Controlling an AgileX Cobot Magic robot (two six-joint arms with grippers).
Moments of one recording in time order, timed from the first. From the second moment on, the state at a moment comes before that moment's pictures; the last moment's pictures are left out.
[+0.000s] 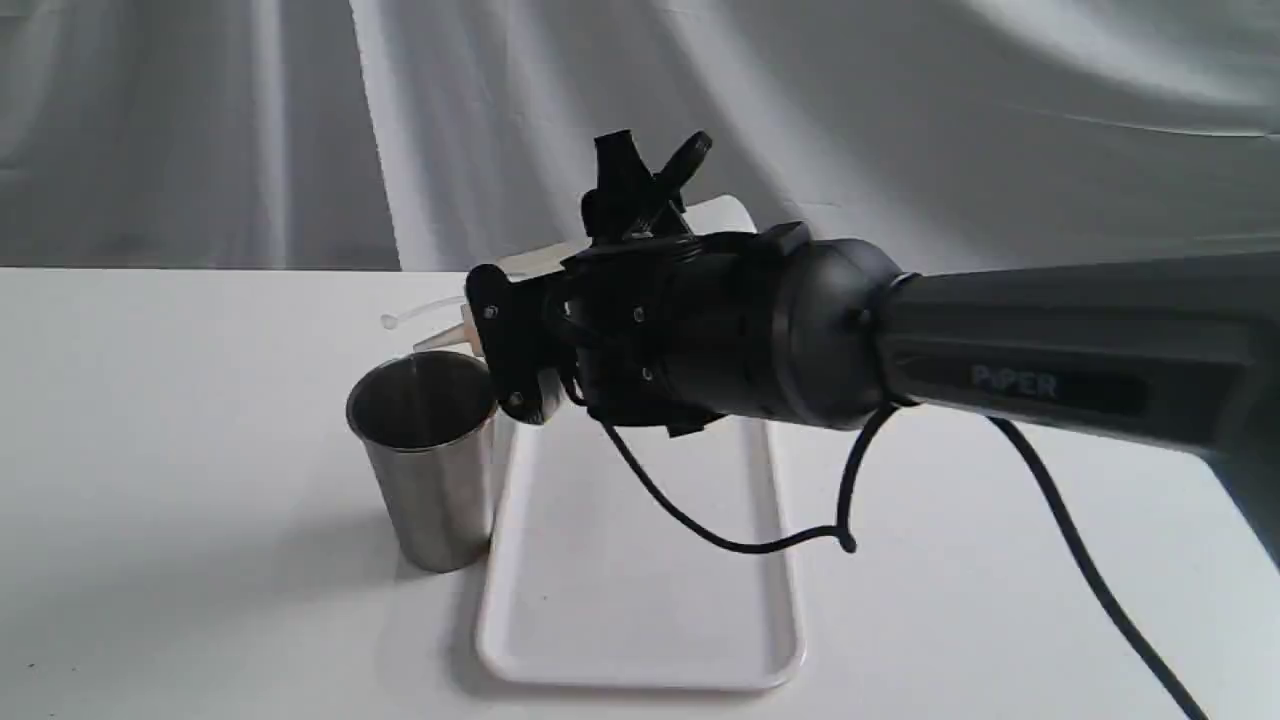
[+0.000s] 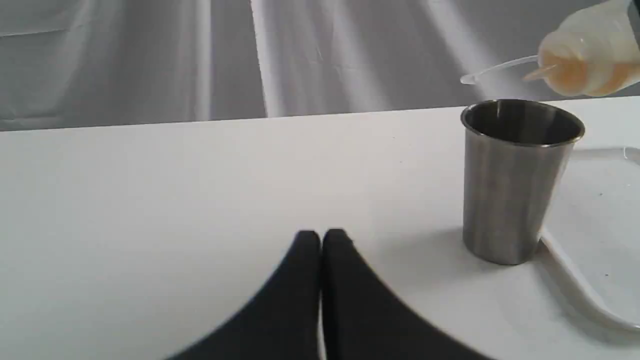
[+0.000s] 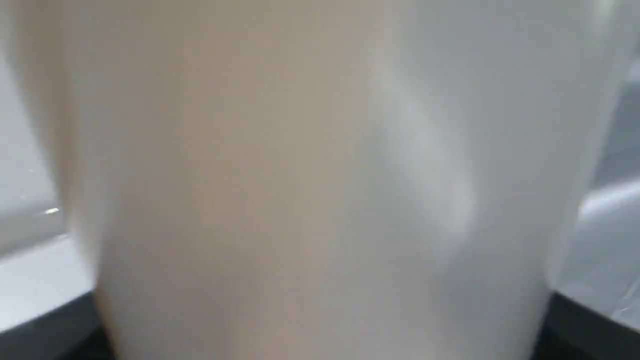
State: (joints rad) left arm -0.03 0.00 0.00 -0.02 0.27 0.04; right arm 0.63 2.12 -1.58 -1.34 0.73 -0.09
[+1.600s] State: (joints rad) left arm -0.03 0.00 0.00 -0.02 0.27 0.04; right arm 0.30 1.67 -1.06 -1.03 -0.17 0.79
